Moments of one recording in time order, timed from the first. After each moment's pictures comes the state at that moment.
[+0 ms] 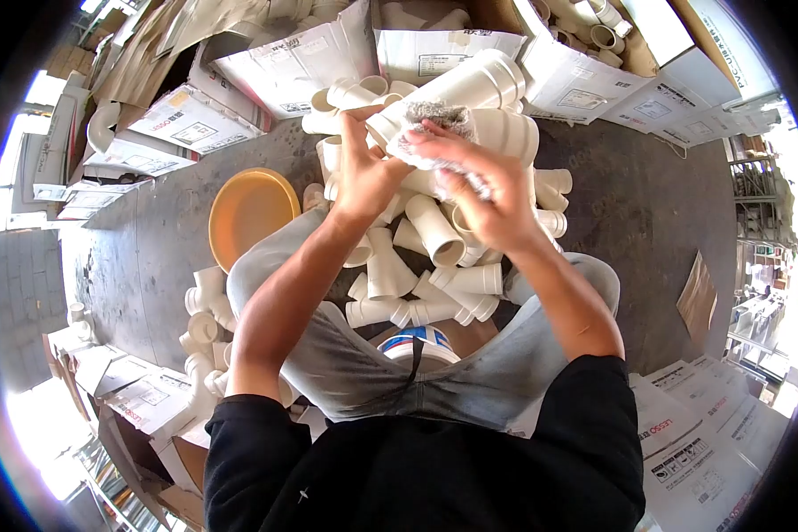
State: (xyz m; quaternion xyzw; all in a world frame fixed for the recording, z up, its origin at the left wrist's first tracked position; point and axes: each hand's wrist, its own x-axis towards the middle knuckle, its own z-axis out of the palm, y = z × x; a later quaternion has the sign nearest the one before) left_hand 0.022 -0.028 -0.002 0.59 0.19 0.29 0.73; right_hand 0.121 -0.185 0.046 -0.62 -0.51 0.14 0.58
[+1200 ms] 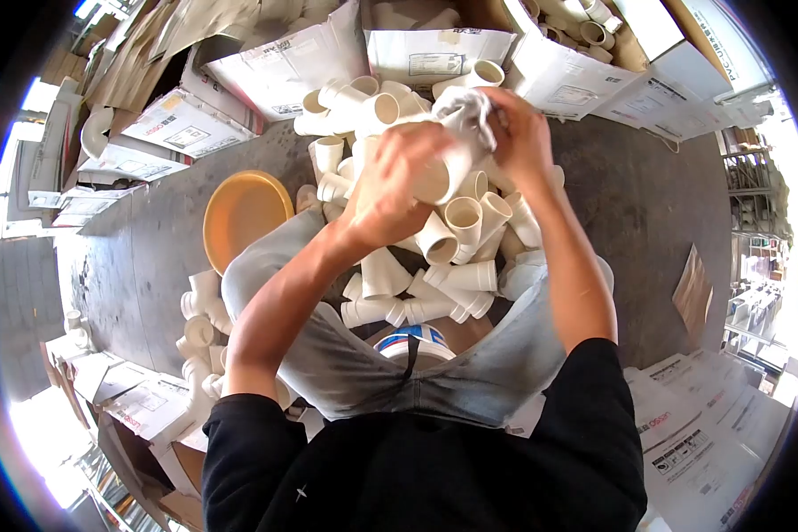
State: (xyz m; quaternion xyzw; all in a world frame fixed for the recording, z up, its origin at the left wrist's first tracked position) left_hand 0.012 -0.046 0.012 0.88 -0.08 0.35 0.31; right_hand 0.201 -0.186 0.007 -0.81 -0.40 0.00 0.42
